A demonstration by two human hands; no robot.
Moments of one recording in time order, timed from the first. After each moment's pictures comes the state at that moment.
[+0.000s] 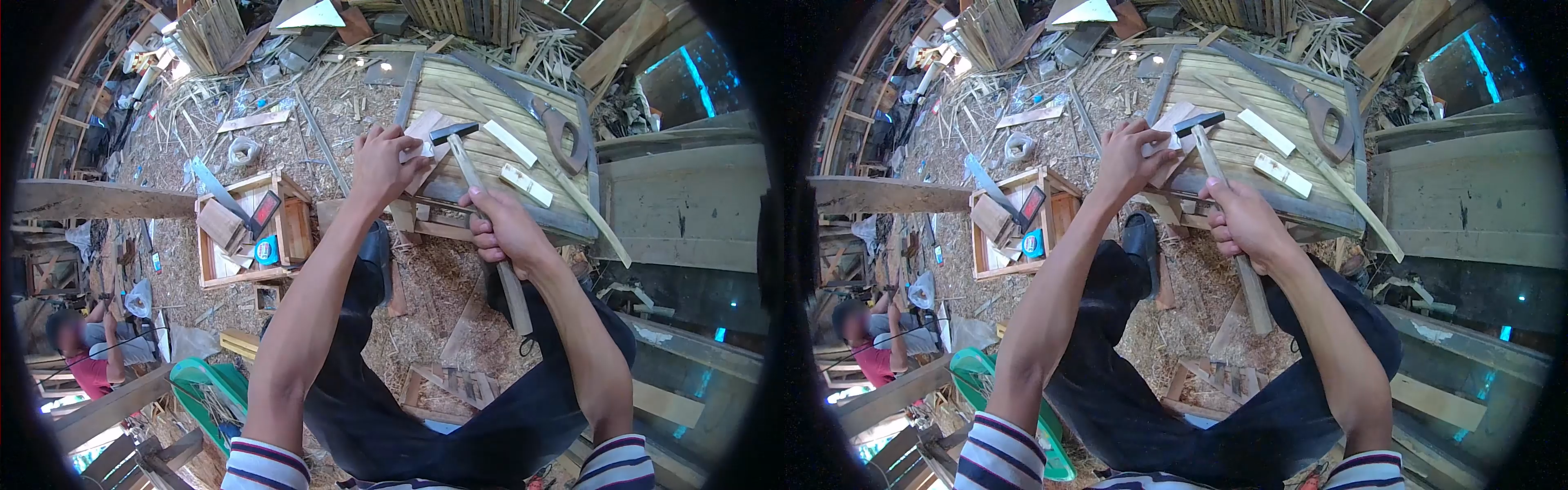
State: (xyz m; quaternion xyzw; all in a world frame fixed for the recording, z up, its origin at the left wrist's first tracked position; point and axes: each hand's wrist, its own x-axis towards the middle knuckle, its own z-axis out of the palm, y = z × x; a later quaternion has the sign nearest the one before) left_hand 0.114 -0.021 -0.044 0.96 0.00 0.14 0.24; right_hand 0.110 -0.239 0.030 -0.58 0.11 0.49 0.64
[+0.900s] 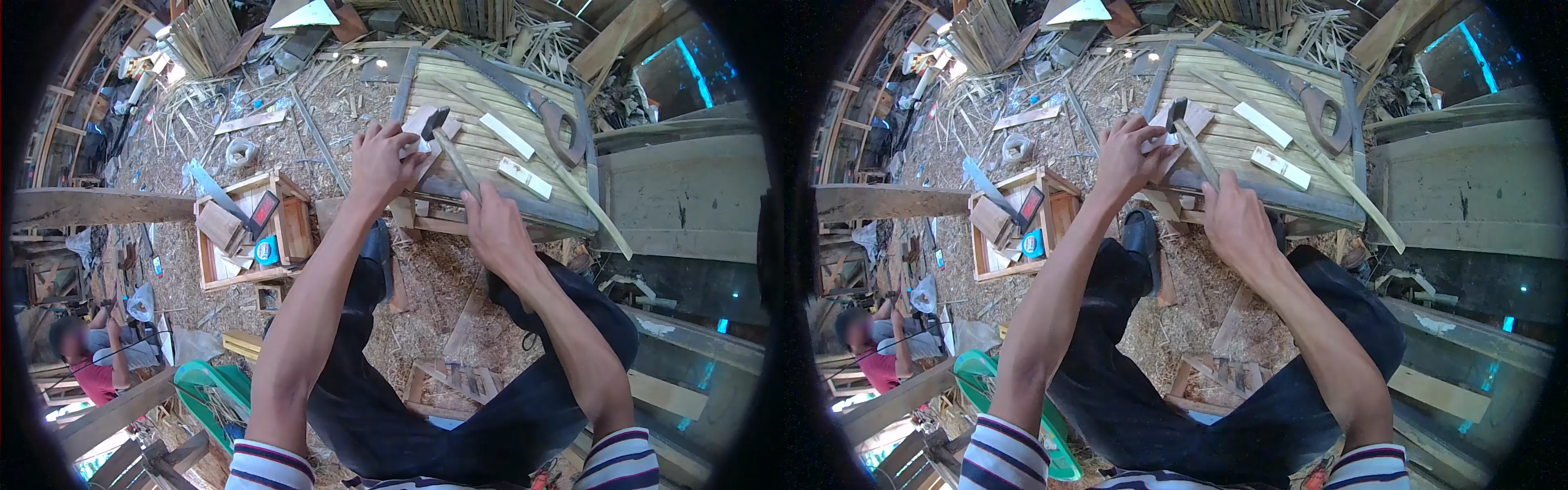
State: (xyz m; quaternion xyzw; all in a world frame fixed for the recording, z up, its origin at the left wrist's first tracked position) left_hand 0.113 -0.025 -0.046 0.96 -0.01 0.15 0.22; right_hand 0.092 -0.228 0.003 -0.92 -0.17 0.11 0.33
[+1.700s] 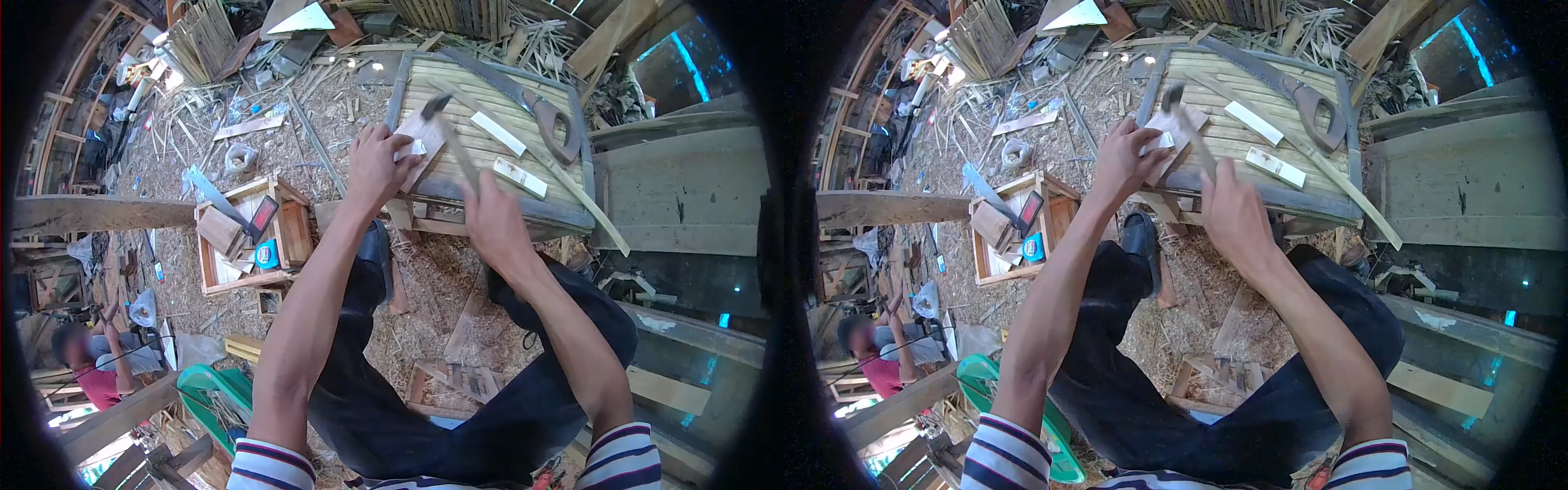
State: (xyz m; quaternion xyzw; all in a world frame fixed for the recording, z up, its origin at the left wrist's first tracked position) left_hand 0.115 -0.025 -0.048 0.96 0.00 0.14 0.24; right_hand 0.097 -0.229 0.015 -0.90 -0.14 0.09 0.39
